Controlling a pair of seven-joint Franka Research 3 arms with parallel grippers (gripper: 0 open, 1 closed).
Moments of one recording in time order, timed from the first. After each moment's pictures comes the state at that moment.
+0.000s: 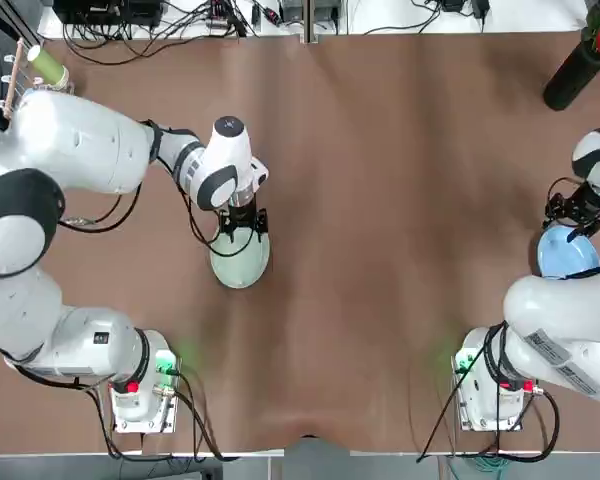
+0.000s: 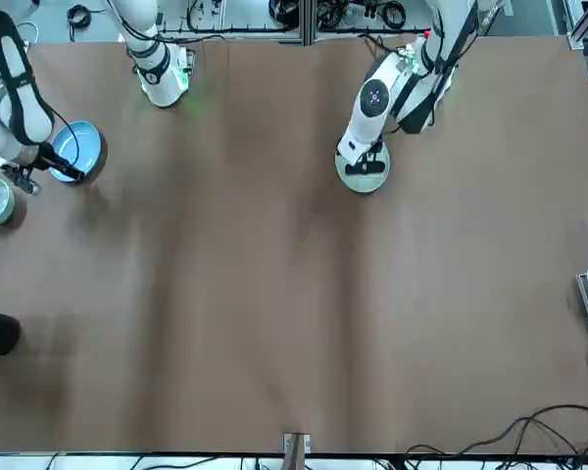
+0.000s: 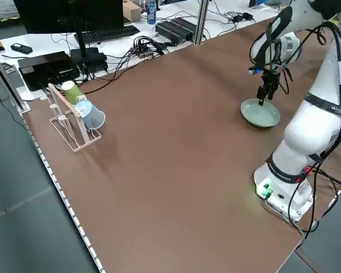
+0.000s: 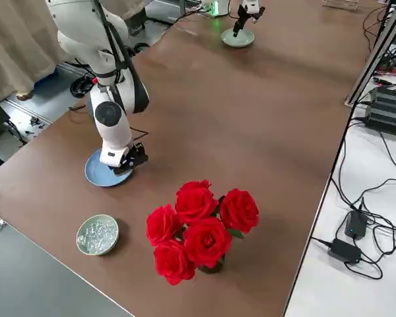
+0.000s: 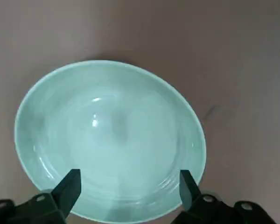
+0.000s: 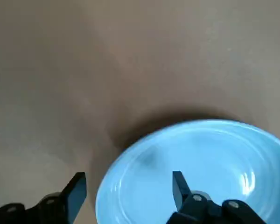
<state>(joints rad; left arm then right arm) -0.04 0.20 -0.75 -2.48 0.01 2.42 -0.82 -0.66 0.21 -0.07 -2.49 -0.09 2.47 -0.15</state>
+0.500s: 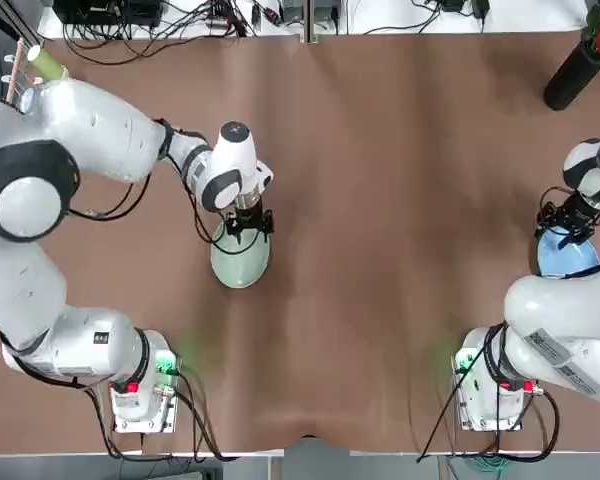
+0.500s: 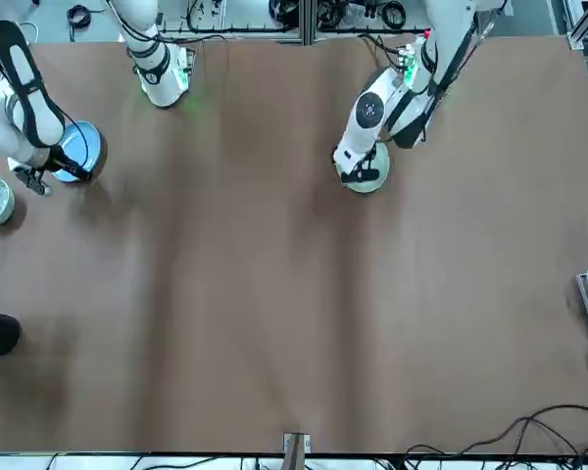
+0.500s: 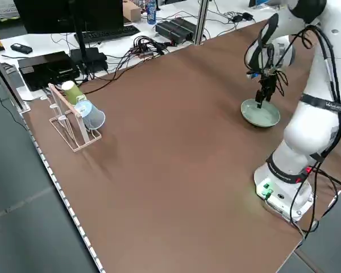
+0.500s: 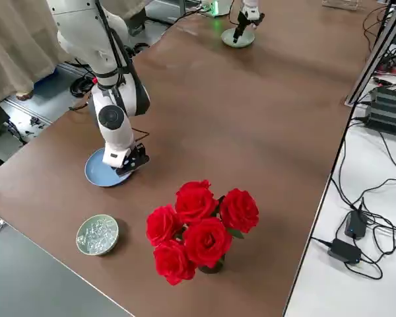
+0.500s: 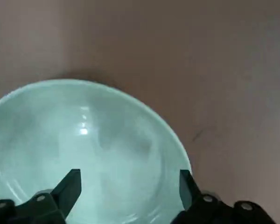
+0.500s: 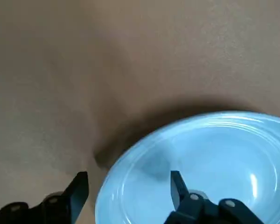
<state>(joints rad) -0.04 0.33 -0.72 -2.42 0.15 2.49 -0.93 -0.66 0.24 -0.07 -2.51 -0.09 2.49 -0.15</state>
